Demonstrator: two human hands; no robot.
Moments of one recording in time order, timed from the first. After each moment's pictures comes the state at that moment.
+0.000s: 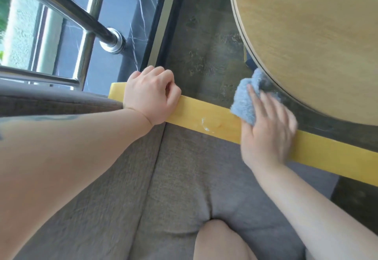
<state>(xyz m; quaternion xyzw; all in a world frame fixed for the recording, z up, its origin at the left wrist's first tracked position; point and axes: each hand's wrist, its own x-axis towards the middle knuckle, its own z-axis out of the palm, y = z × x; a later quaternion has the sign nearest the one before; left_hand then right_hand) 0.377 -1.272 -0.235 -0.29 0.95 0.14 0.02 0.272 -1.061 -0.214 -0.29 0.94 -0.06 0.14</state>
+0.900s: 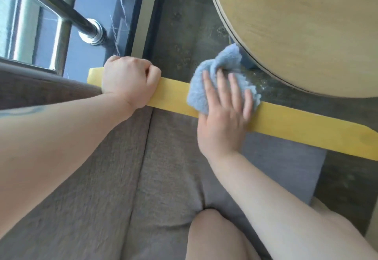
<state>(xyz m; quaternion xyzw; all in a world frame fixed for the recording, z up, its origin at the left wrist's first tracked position) 0.379 -1.270 -0.237 -0.32 0.94 0.13 0.04 0.319 -1.078 -0.217 -0.30 0.94 -0.11 0.09</state>
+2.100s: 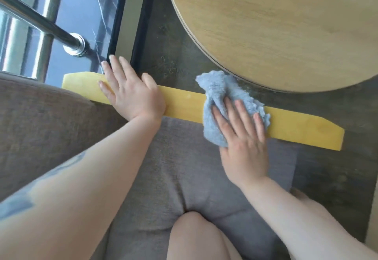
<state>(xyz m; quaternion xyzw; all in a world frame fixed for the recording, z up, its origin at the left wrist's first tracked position) 0.332 -1.172 -0.242 -0.61 0.78 0.12 -0.01 0.285 -0.949 -0.220 -0.42 0.90 -0.05 0.12</state>
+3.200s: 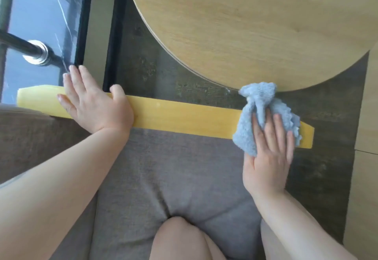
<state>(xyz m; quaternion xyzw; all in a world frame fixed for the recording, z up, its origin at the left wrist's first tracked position) 0.335 -1.175 -0.243 -0.60 0.79 0.11 -0.03 0.257 -0.886 -0.218 -0.26 0.96 -0.07 0.05</state>
